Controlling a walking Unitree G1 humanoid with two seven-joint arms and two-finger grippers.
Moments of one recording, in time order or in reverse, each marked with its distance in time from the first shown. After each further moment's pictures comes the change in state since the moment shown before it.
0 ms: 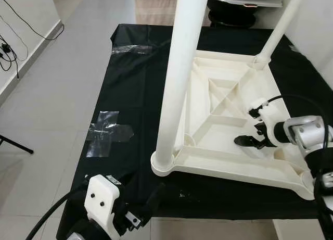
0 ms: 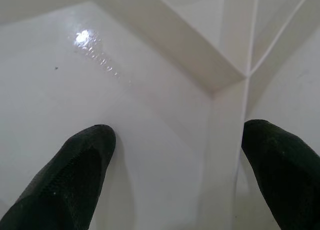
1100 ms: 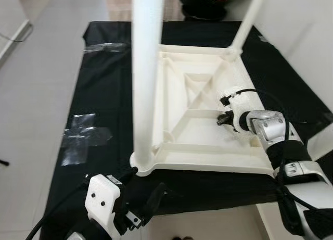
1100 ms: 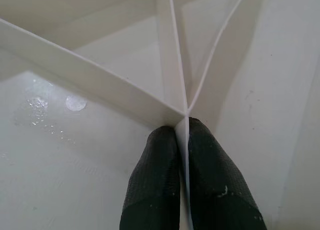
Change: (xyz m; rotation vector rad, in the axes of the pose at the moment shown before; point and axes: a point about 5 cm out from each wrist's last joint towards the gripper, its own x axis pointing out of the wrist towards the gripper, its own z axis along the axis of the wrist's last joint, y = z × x) left arm 0.002 -0.001 0.001 0.002 -0.010 -0.002; right arm 0.040 0.055 0.057 0.044 -0.253 -0.030
